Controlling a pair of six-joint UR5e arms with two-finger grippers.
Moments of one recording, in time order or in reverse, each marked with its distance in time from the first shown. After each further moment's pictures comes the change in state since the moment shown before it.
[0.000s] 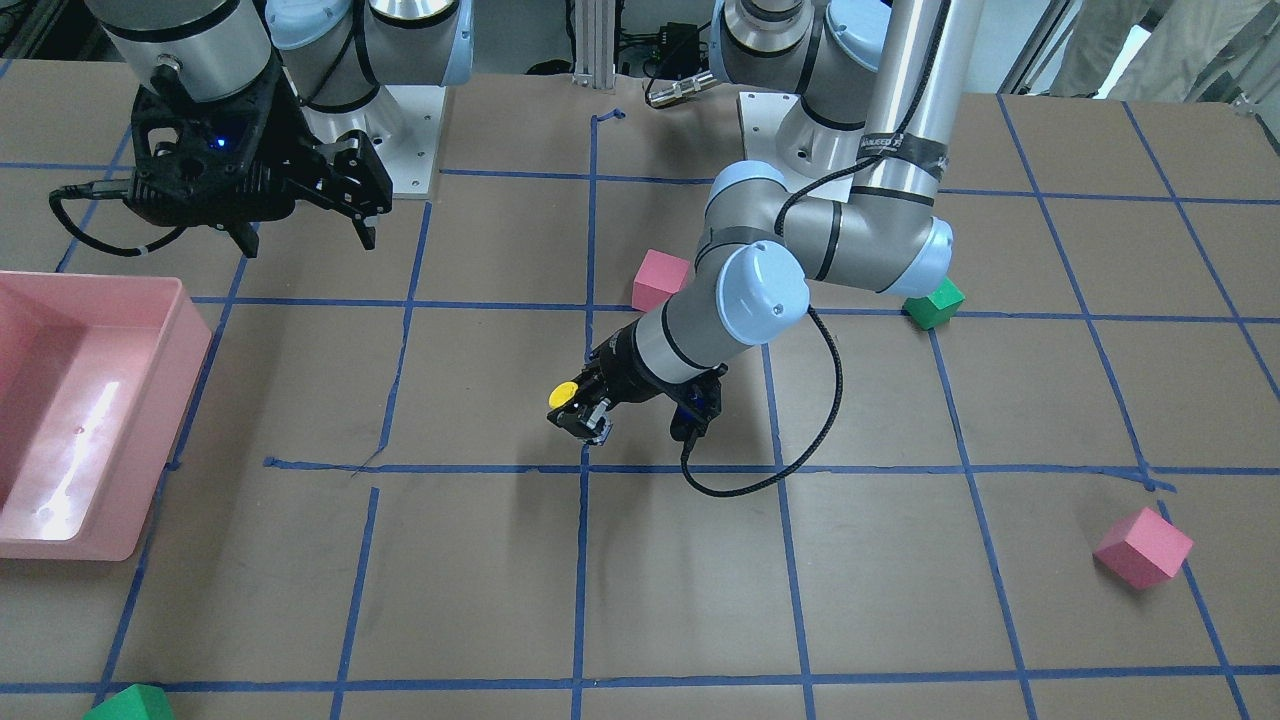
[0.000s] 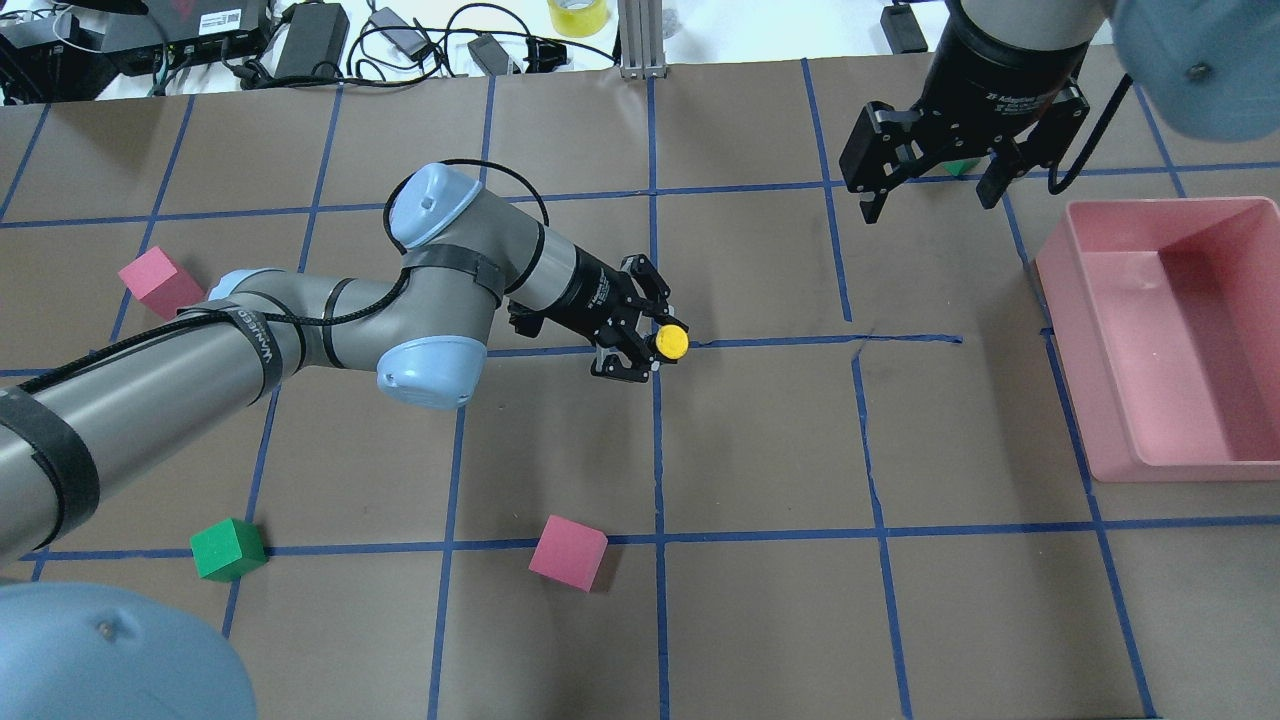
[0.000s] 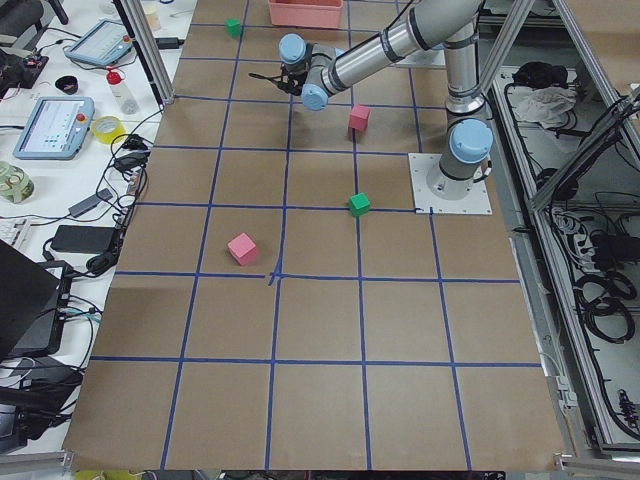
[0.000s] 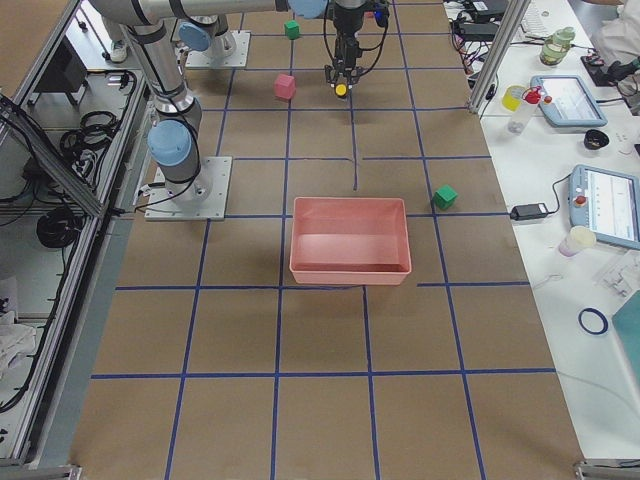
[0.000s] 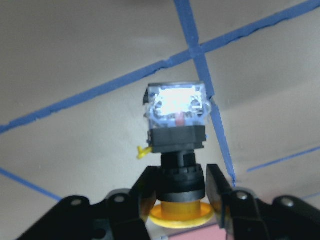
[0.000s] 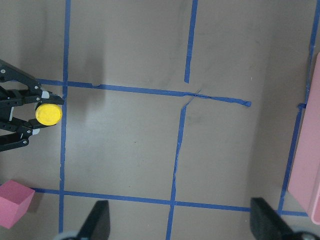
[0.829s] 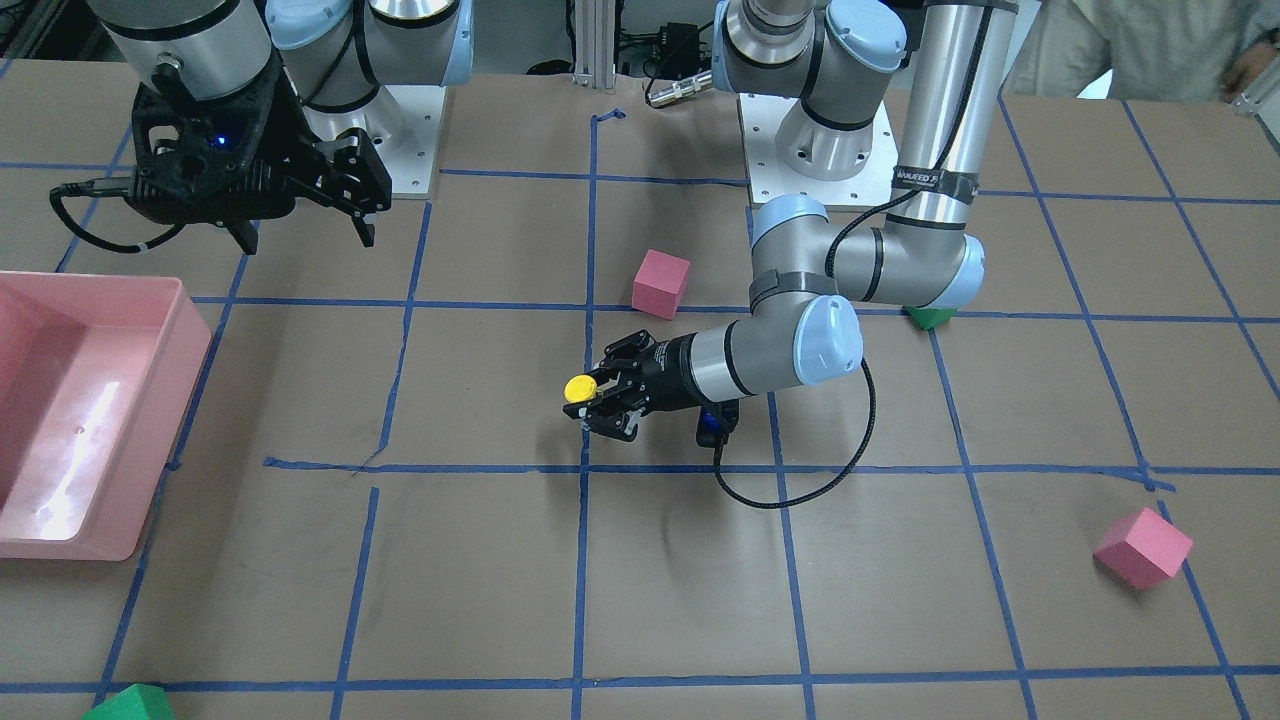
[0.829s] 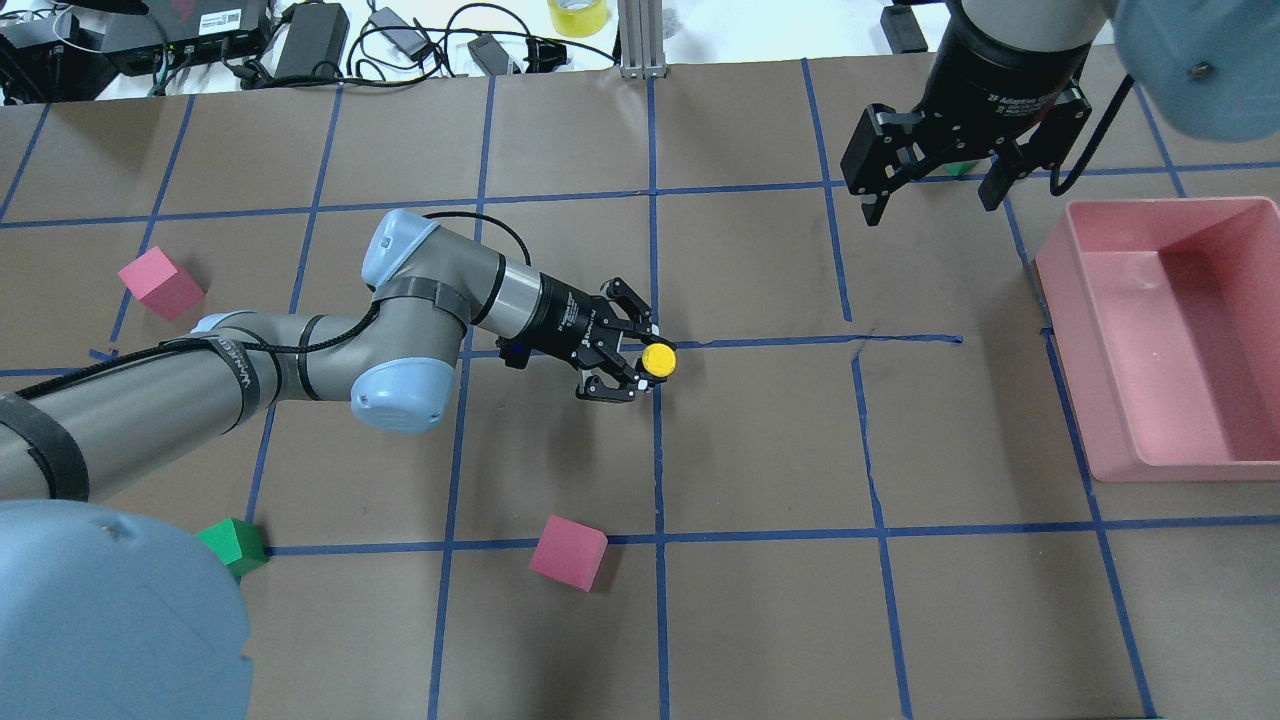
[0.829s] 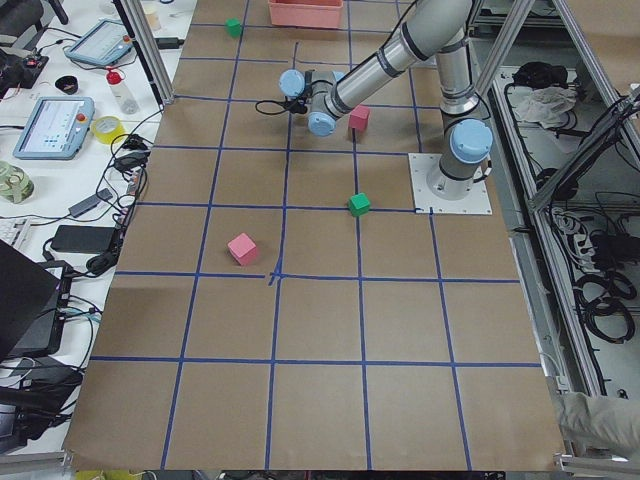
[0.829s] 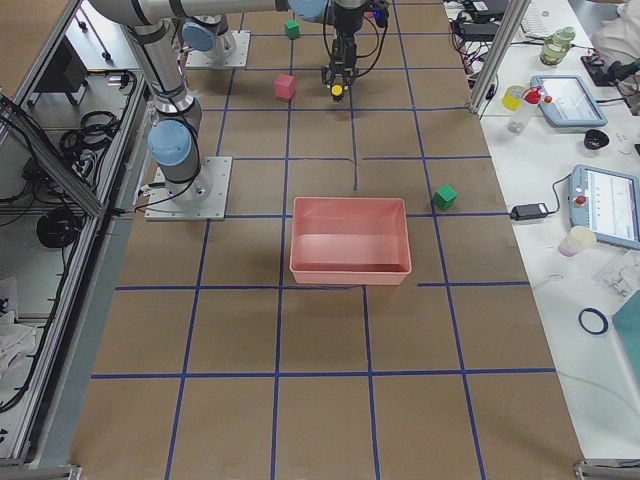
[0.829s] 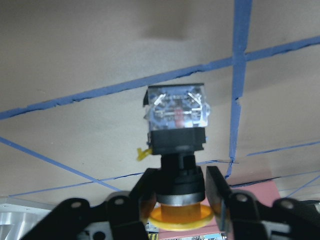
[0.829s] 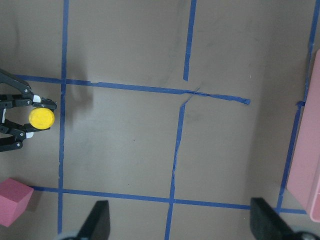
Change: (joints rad) left arm 0.070 -0.040 -0.074 -0.003 -0.159 0.078; right arm 0.000 -0.001 0.000 0.006 -0.003 0.000
